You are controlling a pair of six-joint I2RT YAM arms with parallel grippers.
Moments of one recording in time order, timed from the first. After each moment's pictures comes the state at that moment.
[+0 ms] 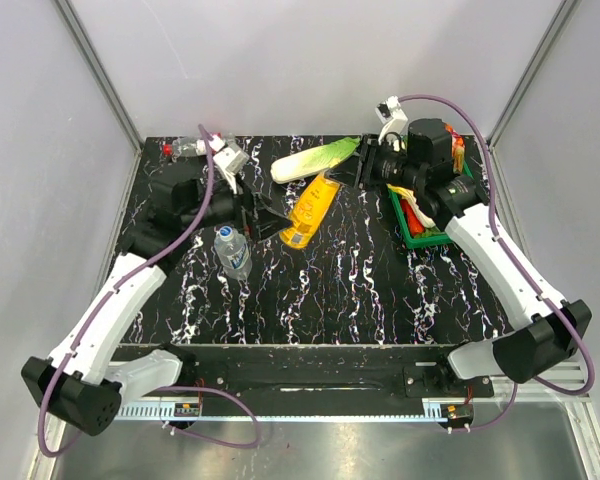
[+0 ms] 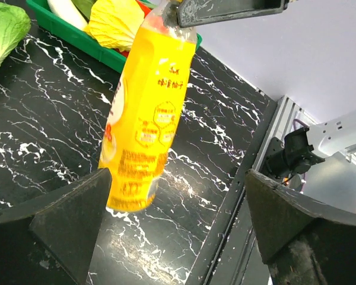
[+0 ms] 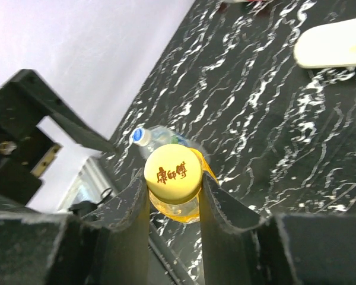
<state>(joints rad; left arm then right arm) -0.37 1.07 1.15 -0.32 0.72 -0.25 0.44 1.39 1.47 -0.35 -0.47 0.50</state>
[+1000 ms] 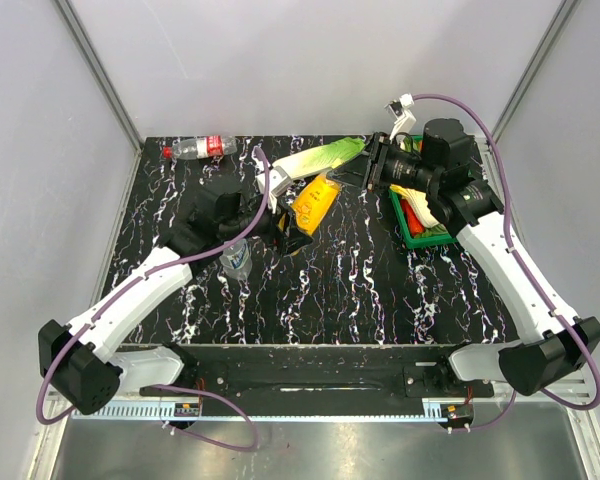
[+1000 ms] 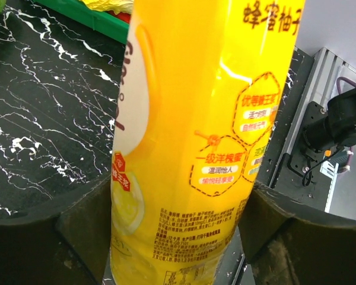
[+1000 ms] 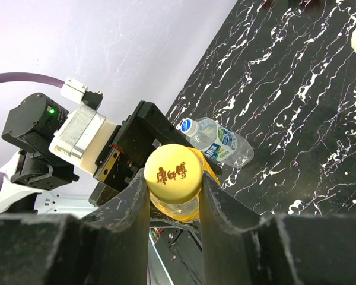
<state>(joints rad) -0.60 1.19 1.07 -0.25 0.52 -0.09 0.42 1.32 1.47 -0.34 -0.61 0.65</state>
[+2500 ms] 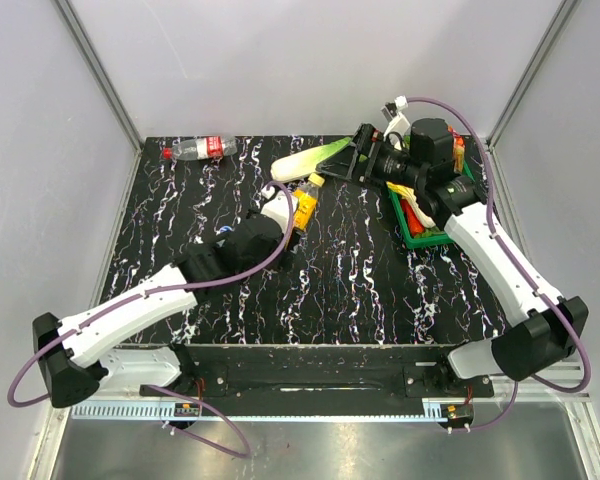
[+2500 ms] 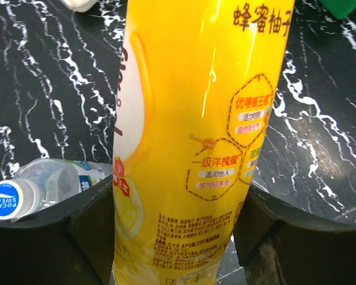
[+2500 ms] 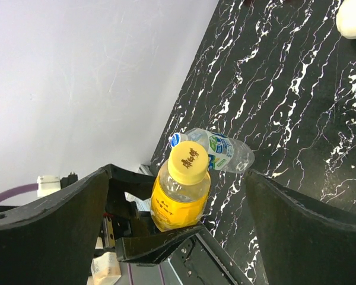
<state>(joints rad) -0.94 1.13 1.09 -0.57 -0.39 -0.22 0.41 1.39 1.44 -0.27 -0.56 0.77</state>
